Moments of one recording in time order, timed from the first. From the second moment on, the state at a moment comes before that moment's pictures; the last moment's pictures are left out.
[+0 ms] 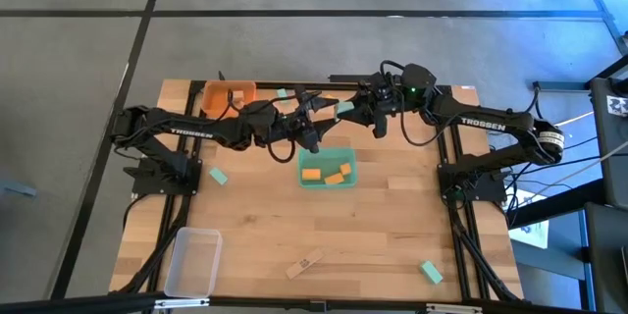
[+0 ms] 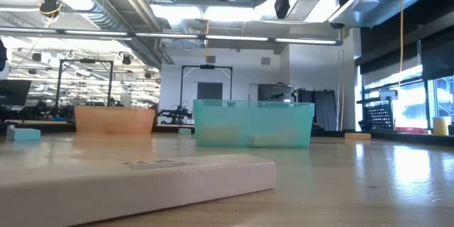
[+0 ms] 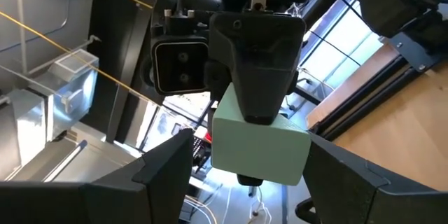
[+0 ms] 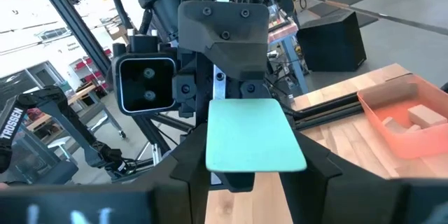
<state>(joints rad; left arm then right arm) 0.09 1.51 1.07 0.59 -0.30 1.08 -0.41 1.29 0.94 0.33 -0.62 0.43</state>
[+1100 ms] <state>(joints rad) 0.10 1.53 1.08 0.61 -0.22 1.08 -0.41 1.29 0.94 0.33 -0.62 0.44</state>
